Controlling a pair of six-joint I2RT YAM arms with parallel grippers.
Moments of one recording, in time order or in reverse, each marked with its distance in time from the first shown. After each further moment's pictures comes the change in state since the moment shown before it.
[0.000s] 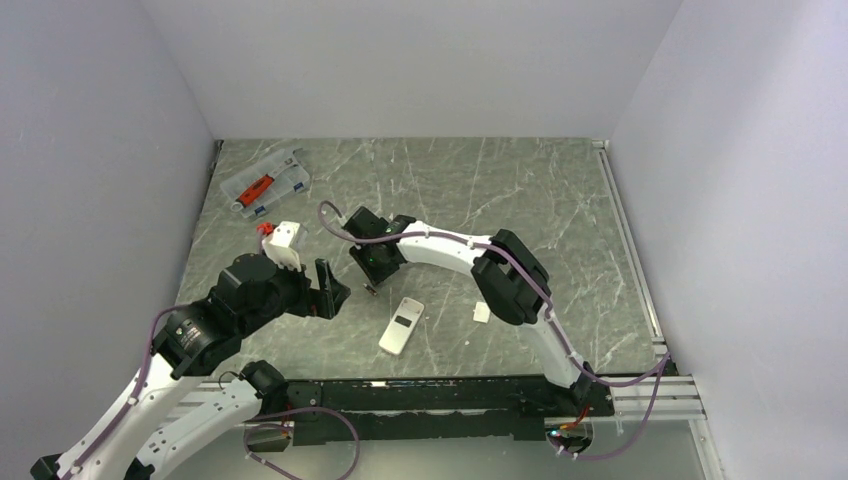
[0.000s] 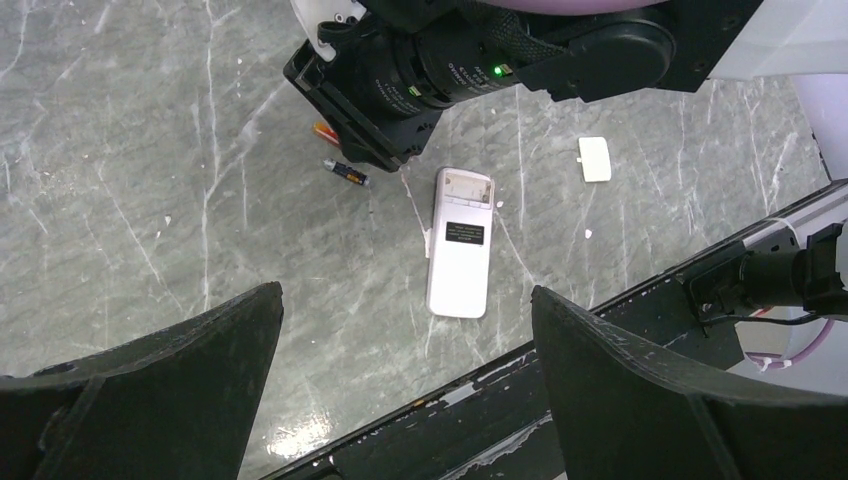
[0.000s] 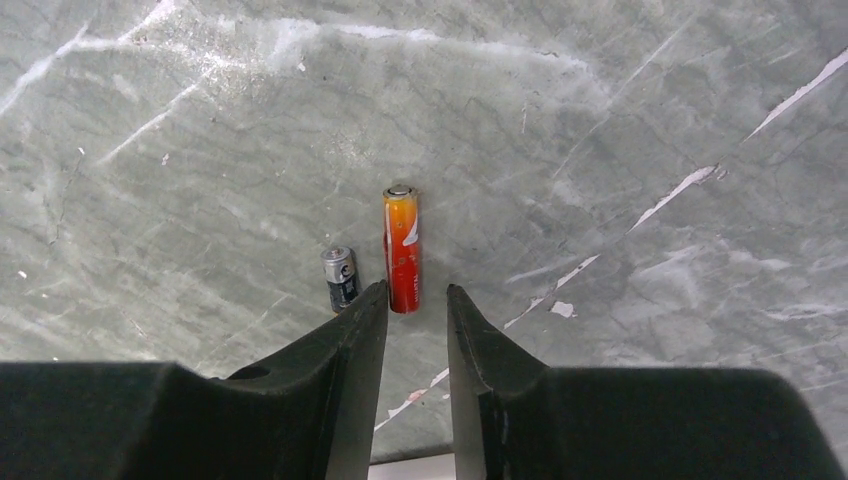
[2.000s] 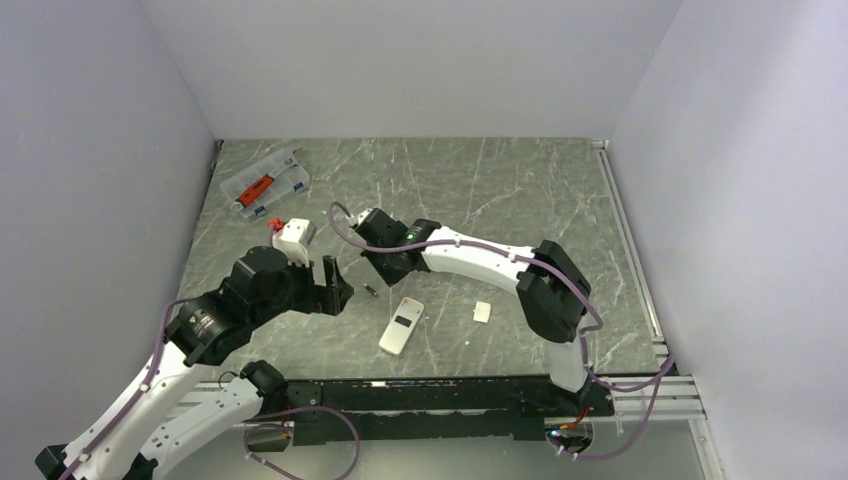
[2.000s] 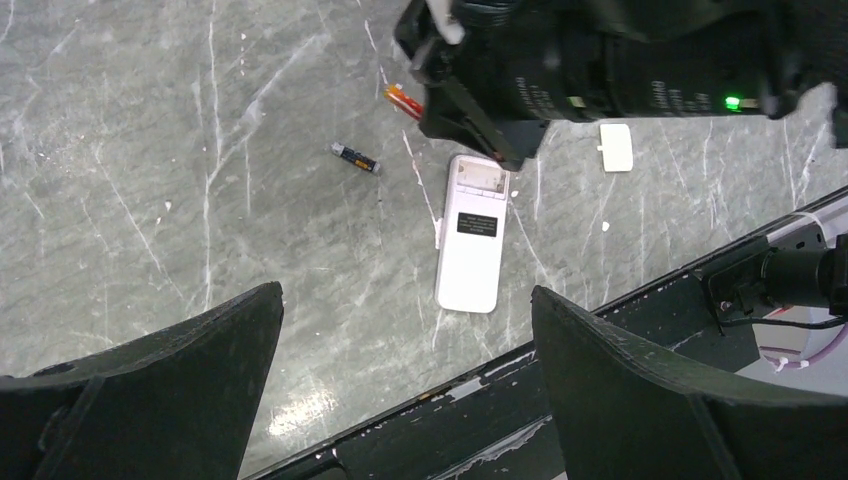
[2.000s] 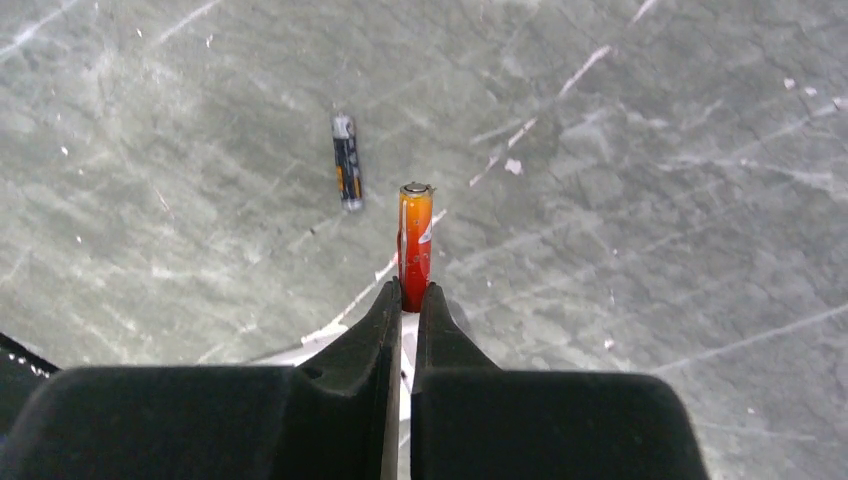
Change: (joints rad) left arm 0.015 0.060 -0.004 0.000 0.011 -0.001; right arm 0.045 -0.250 -0.171 -0.003 0.117 -0.035
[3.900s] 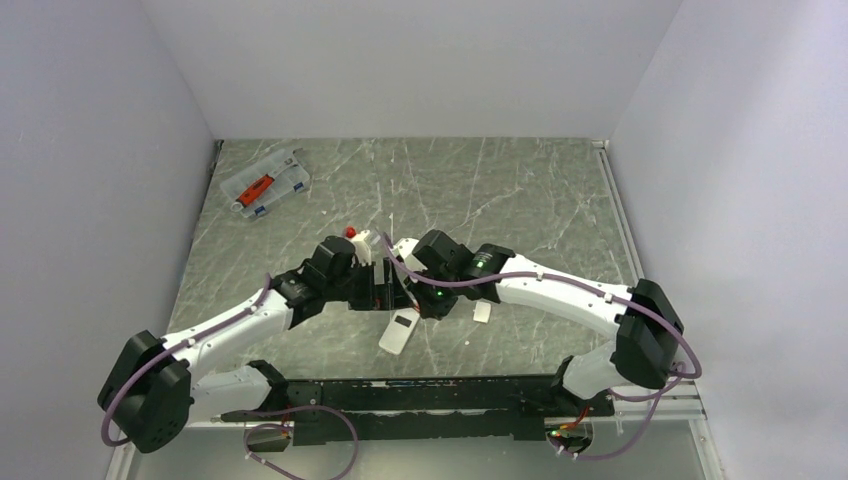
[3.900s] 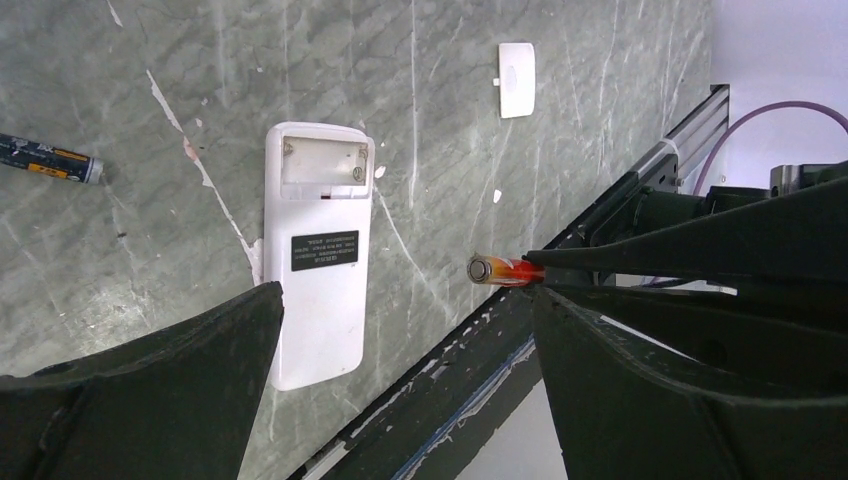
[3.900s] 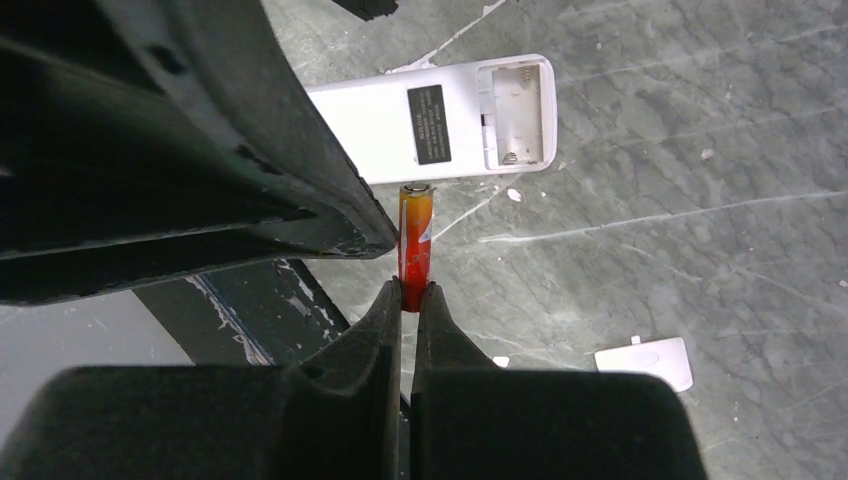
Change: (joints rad) left arm 0.004 0.475 -0.290 0.656 0.435 -0.240; right arm 0.001 -0.521 -0.471 -0.016 -0.256 -0.106
